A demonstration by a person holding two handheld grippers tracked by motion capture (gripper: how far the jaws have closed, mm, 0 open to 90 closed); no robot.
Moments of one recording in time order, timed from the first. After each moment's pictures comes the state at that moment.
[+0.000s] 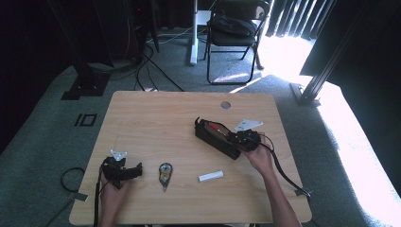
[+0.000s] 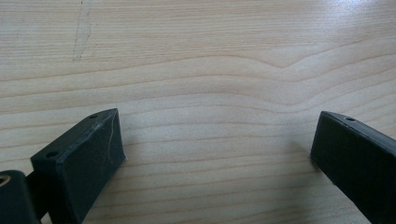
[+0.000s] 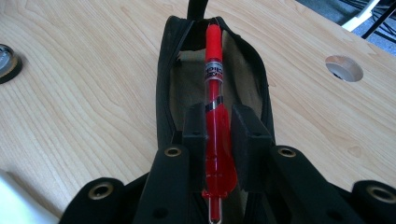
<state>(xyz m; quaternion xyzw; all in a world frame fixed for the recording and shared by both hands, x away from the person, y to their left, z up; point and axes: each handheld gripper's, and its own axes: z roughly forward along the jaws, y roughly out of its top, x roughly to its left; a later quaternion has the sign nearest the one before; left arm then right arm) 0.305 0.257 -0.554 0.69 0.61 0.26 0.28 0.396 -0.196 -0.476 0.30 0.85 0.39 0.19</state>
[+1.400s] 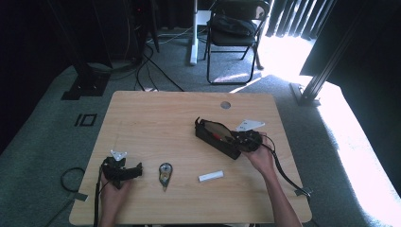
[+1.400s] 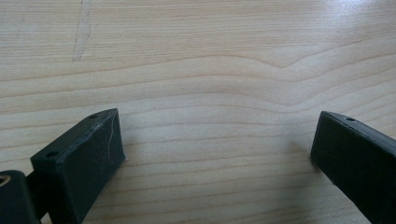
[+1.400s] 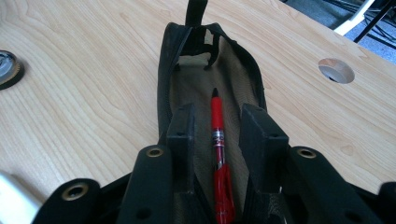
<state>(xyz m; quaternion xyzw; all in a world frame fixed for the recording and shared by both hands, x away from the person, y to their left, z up) 0.305 0.257 -0.554 0.69 0.61 0.26 0.28 0.390 -0.199 -0.472 0.31 0.84 0.39 0.20</state>
